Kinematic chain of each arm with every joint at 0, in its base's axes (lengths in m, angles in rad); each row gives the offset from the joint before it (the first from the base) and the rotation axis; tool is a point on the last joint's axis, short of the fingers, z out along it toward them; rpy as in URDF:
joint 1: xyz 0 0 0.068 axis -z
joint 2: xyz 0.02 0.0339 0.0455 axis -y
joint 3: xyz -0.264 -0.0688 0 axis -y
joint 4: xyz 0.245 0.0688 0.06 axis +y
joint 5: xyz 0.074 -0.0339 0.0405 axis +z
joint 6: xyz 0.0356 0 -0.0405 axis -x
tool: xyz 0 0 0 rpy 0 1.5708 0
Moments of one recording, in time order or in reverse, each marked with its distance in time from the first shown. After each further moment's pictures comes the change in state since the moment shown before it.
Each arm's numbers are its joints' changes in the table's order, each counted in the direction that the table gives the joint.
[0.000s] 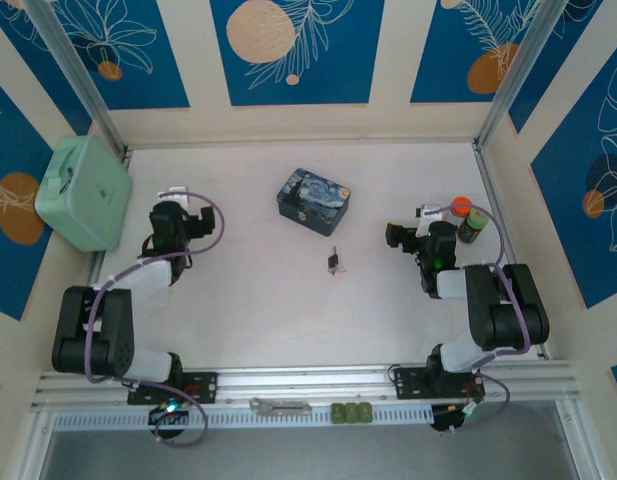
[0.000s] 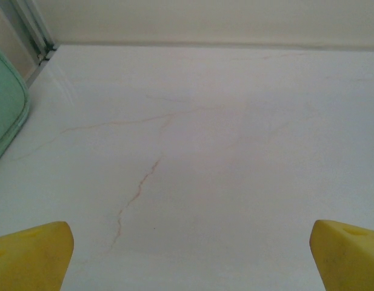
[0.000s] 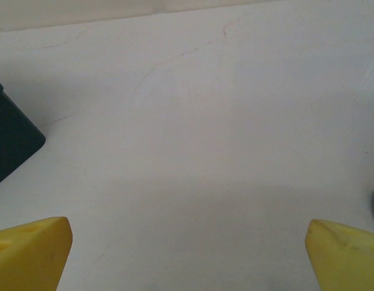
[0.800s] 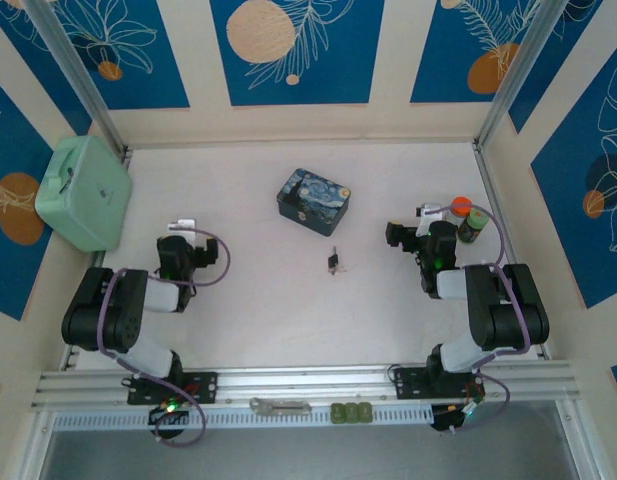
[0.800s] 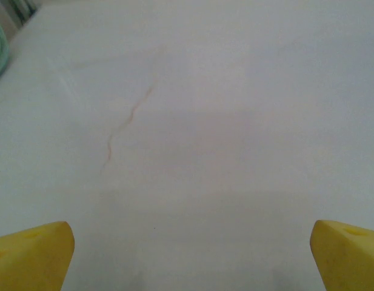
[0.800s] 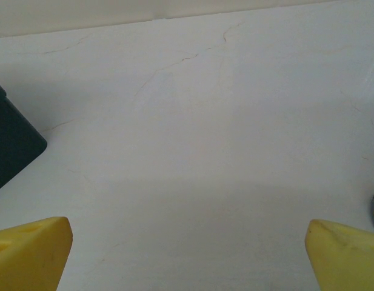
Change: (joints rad) left arm 0.000 -0.151 -0.283 -0.452 -0.013 -0.095; right arm 0.000 0.000 0.000 -0.008 0.000 0.000
